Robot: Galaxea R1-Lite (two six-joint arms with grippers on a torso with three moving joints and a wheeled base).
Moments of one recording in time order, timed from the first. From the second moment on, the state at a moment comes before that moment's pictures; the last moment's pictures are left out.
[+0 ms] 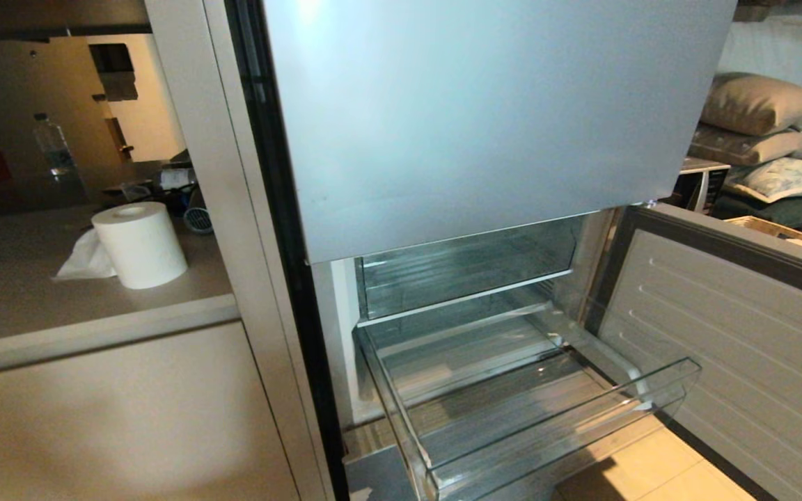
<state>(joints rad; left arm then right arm) 0.00 0.00 0.00 0.00 0.00 0.00 0.07 0.44 0.00 -0.06 -0.01 -0.04</state>
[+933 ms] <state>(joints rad) 0.00 0.00 0.00 0.00 0.00 0.00 0.15 1.61 -0.32 -0.44 0.12 -0.03</state>
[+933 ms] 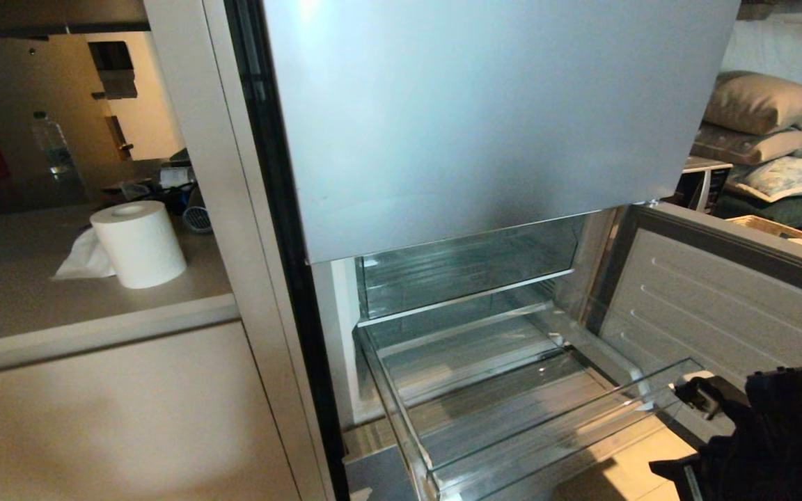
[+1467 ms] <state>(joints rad) 0.00 0.00 0.00 0.00 0.00 0.00 0.23 1.98 -0.59 -0.90 0.05 0.30</state>
